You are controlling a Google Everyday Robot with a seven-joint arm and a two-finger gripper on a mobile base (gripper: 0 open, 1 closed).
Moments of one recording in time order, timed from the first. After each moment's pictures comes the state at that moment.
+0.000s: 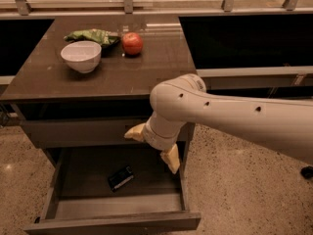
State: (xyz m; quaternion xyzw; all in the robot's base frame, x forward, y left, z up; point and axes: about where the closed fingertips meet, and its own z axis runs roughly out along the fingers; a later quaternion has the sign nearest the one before) arm 0.506 0.009 0.671 -0.95 0.29 0.00 0.14
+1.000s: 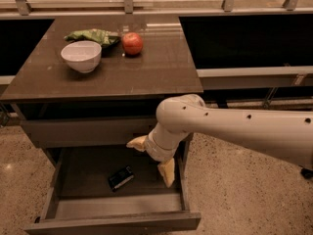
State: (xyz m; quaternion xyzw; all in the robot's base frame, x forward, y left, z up) arm 0.500 0.018 0.609 -0.92 0.34 0.06 0.17
